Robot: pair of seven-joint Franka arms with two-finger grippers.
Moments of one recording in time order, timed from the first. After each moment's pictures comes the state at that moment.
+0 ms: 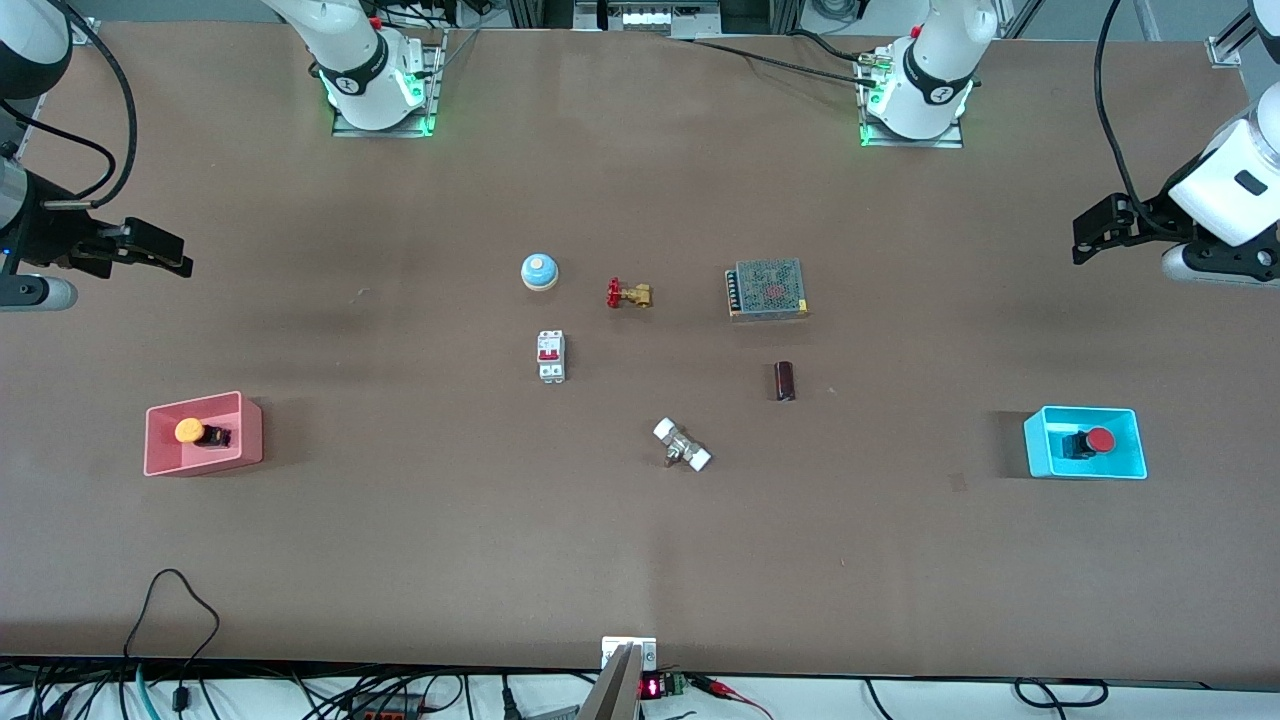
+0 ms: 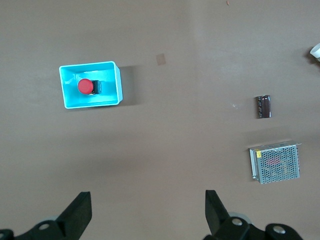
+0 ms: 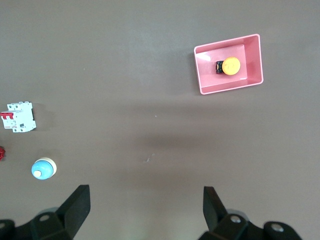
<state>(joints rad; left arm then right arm) 0.05 -0.03 -0.06 -1.69 0.04 1.64 0.07 0.08 0.08 -0.12 -1.61 0.03 1.60 -0.05</state>
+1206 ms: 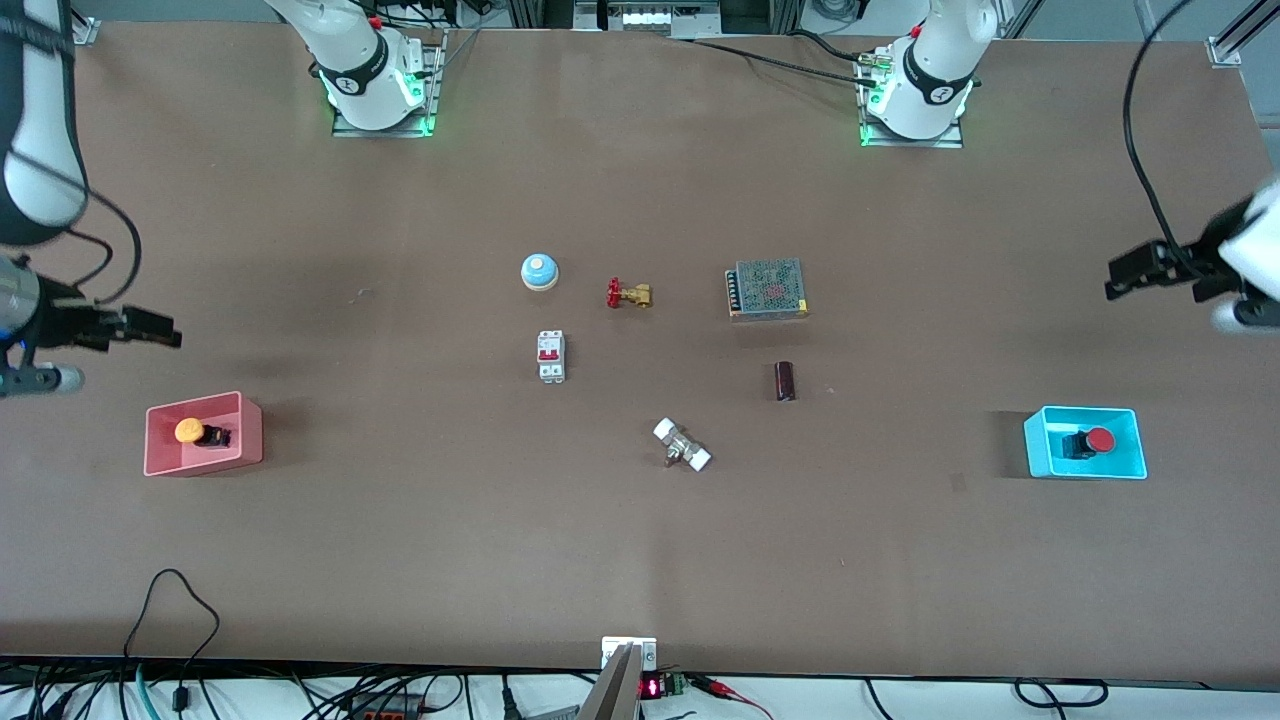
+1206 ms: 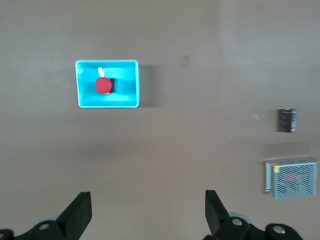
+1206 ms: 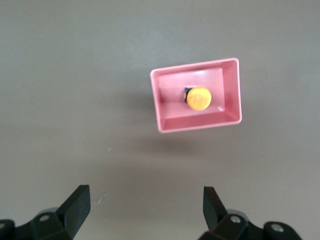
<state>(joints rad) 0.15 0.15 -0.06 -1.59 0.05 1.65 0.09 -0.07 0.32 -0.11 -1.64 0.03 1.89 -0.27</state>
